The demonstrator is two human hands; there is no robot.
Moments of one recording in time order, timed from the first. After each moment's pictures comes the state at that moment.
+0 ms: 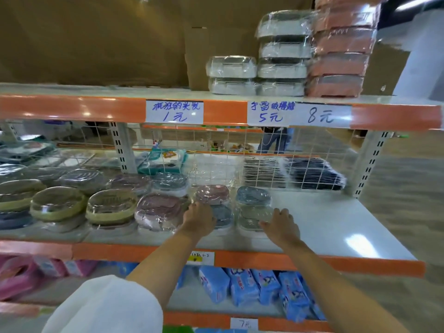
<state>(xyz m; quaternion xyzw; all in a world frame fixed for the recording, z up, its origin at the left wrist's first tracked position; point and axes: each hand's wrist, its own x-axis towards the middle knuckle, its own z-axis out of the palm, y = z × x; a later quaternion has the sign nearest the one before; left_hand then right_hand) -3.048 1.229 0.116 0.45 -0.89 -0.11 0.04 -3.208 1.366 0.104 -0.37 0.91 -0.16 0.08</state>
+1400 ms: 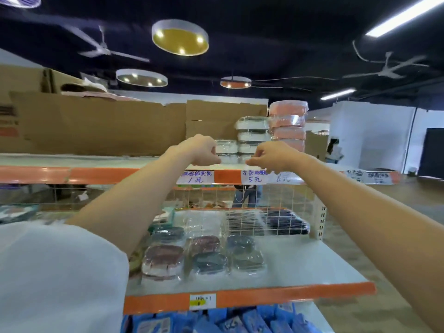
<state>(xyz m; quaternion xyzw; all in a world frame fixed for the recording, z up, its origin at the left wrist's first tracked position) -2.960 1.281 0.440 0.24 -0.95 0.00 0.18 -3.087 1.440 0.436 -0.51 0.84 -0.17 -0.08</state>
